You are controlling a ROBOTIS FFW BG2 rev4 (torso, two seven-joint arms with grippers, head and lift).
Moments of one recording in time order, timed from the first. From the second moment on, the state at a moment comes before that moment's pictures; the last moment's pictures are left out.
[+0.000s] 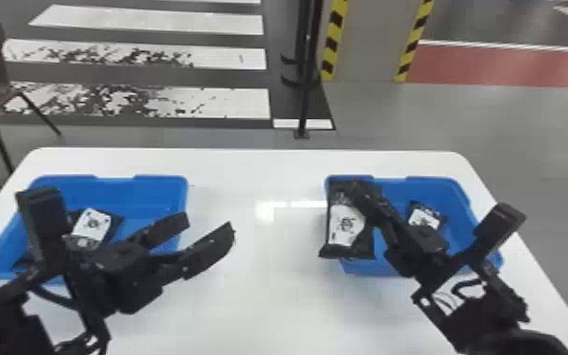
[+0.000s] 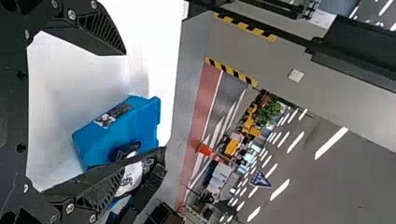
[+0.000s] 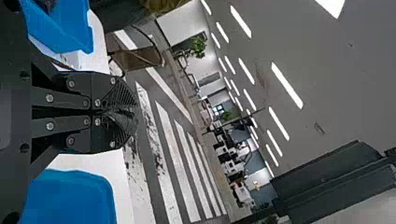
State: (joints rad) left arm 0.36 0.11 0.10 -2.32 0.48 0.81 -0.50; right arm 0.26 -0.09 -0.09 -1.90 -0.49 0.24 0.48
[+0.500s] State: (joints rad) left arm 0.47 0.12 0.15 -2.42 0.53 0.81 -0.49; right arm 0.14 -0.10 -0.20 -1.64 -0.33 0.07 0.44
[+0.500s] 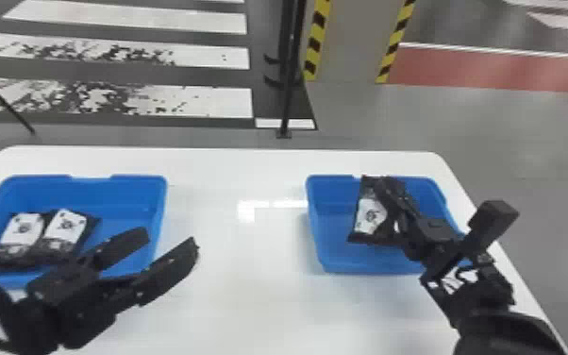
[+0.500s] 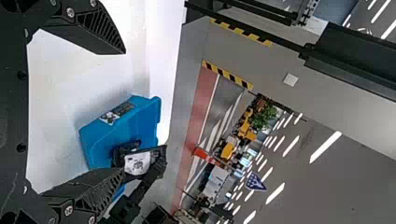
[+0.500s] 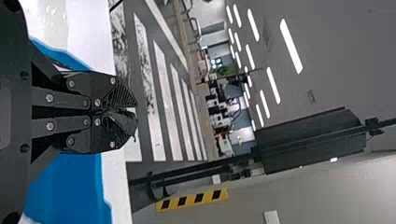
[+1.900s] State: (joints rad) left arm 0.31 0.13 0.41 -2.25 0.24 0.94 -0.49; right arm 0.78 -0.01 -0.19 -2.36 -0.26 -0.01 0.34
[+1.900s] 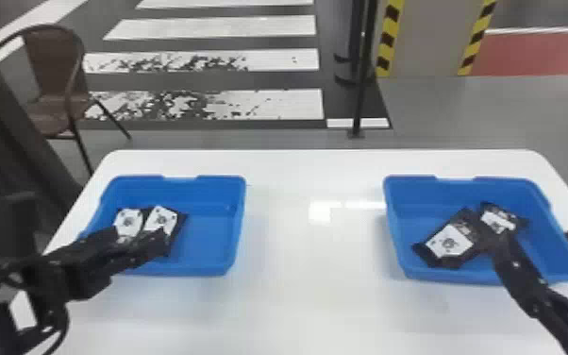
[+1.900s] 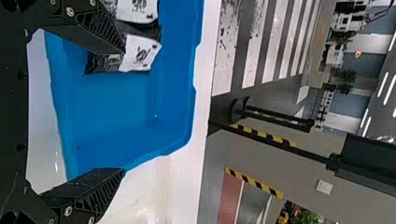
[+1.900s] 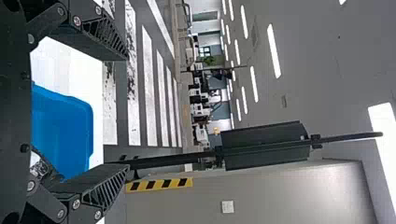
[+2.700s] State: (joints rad) left arm 0.06 0.14 0.36 -1.97 0.13 1.03 -0.41; right arm 0.73 -0.02 -0.15 -2.29 -0.28 0.01 0.36
